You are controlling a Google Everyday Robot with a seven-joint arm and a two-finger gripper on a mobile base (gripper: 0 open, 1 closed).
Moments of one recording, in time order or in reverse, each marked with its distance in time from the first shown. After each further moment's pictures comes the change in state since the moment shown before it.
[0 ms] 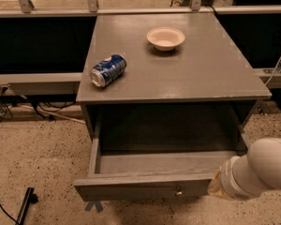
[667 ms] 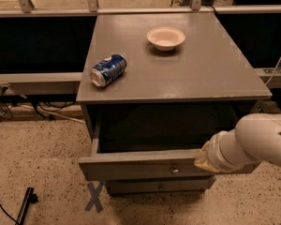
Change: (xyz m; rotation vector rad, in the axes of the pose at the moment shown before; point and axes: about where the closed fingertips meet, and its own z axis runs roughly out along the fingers) arm -0.048 -0.063 -0.004 0.088 -0.090 0.010
